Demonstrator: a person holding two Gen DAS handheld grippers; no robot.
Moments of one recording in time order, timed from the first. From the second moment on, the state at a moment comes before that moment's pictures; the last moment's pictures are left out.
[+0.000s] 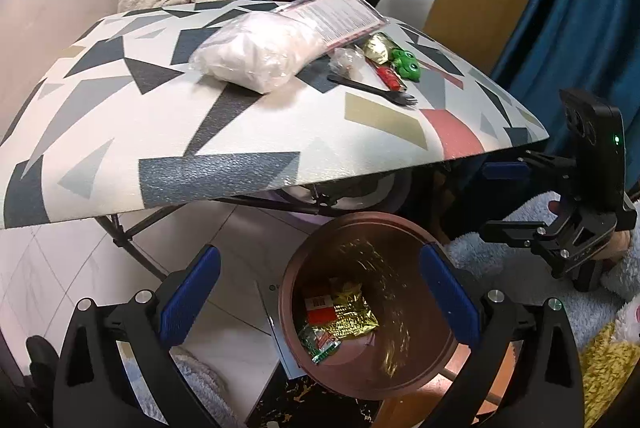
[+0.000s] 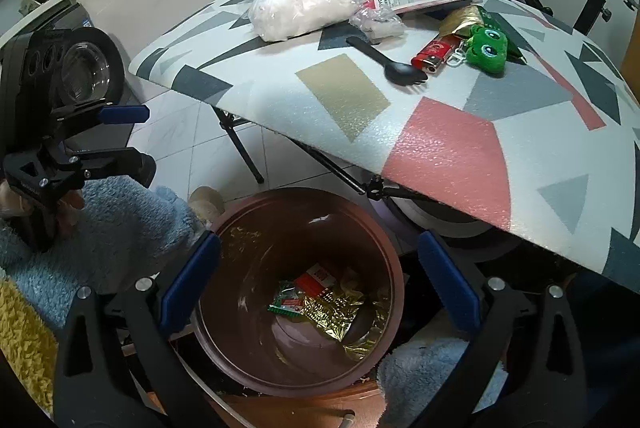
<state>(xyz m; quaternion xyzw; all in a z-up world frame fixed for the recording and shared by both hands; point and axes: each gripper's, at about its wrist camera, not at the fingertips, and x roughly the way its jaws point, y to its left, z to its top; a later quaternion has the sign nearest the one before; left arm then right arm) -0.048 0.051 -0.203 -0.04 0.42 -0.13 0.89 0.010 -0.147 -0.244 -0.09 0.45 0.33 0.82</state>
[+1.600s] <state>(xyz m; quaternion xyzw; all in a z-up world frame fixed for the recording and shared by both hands) 0.065 0.061 -0.169 -0.08 0.44 -0.10 0.89 0.214 -0.177 -0.222 0.01 0.47 0.23 0.85</state>
